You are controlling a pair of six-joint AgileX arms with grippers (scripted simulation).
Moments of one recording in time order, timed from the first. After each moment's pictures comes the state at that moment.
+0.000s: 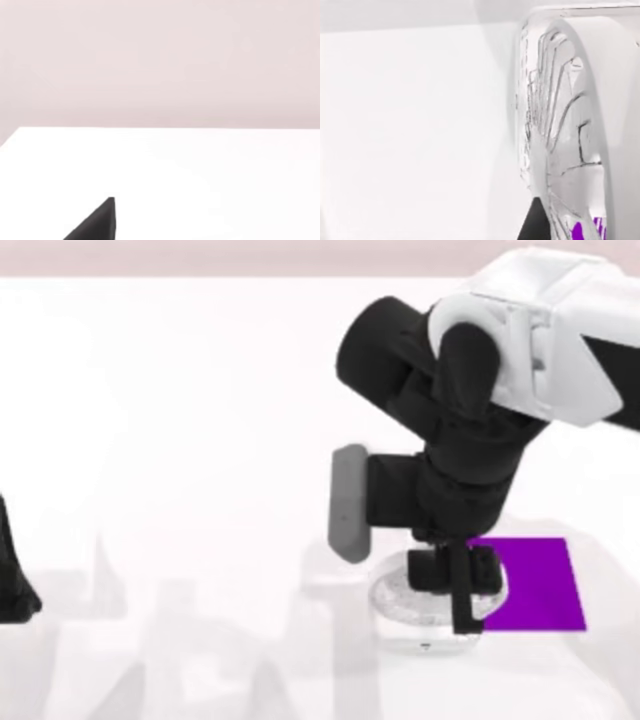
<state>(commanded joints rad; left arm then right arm) 0.00 0.00 0.00 0.00 0.00 0.00 0.78 1.83 1.50 -1.24 0.00 -0.73</state>
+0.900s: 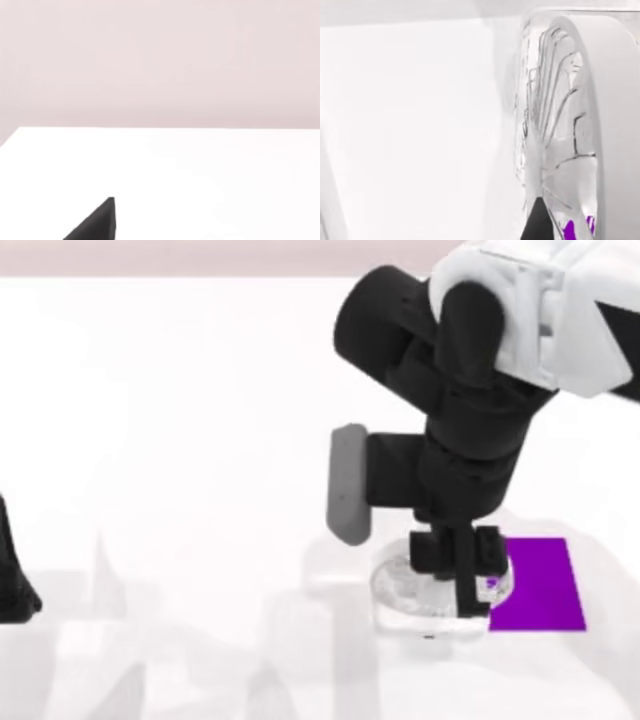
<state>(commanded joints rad) 0.00 0.00 0.00 0.00 0.00 0.00 0.78 1.84 1.60 -1.34 0.00 -0.73</state>
